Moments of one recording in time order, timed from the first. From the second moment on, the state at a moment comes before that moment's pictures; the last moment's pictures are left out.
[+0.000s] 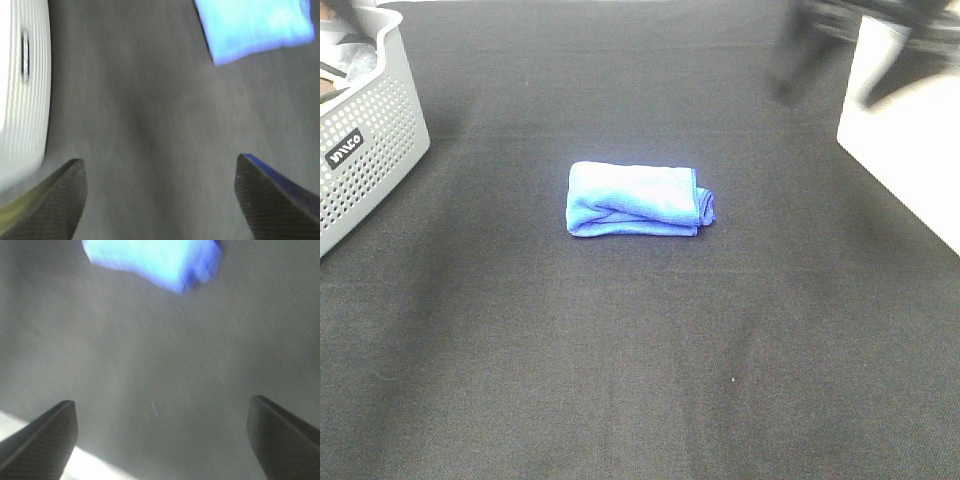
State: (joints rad) left arm -0.20 1.44 -1.46 -0.11 1.21 0.00; right arm 0.21 1.57 -1.42 0.28 1.21 -0.15
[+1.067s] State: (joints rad) left arm -0.20 0.14 -0.55 -0.11 1.22 0.12; right arm 0.21 0.34 -0.53 0.13 1.10 -0.15
